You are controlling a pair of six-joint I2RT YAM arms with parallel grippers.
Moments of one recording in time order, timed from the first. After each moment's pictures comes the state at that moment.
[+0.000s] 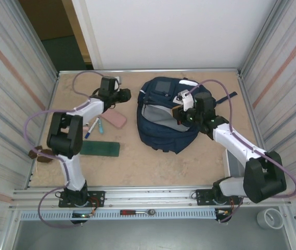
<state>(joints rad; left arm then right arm) -0.29 1.88 1.30 -0.08 0.13 -0.35 0.38 1.34 0.89 -0.10 -0.35 0.07</state>
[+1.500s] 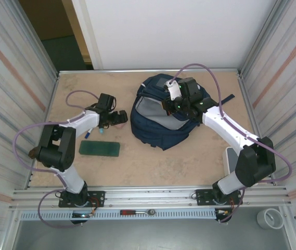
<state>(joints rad) -0.31 1.73 1.05 -0.38 0.01 -0.47 0.49 1.50 1.24 -0.41 -0.24 0.04</state>
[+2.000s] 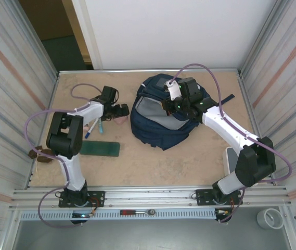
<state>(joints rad) -0.28 1.92 1.27 -0.41 0.00 -0.44 0.49 1.50 1.24 -0.41 -0.25 0.05</state>
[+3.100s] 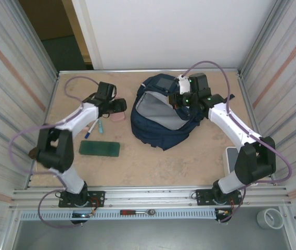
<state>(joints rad) -0.34 1.64 1.20 -0.41 -0.01 -0.41 0.35 1.52 1.27 -0.41 -0.39 0.20</state>
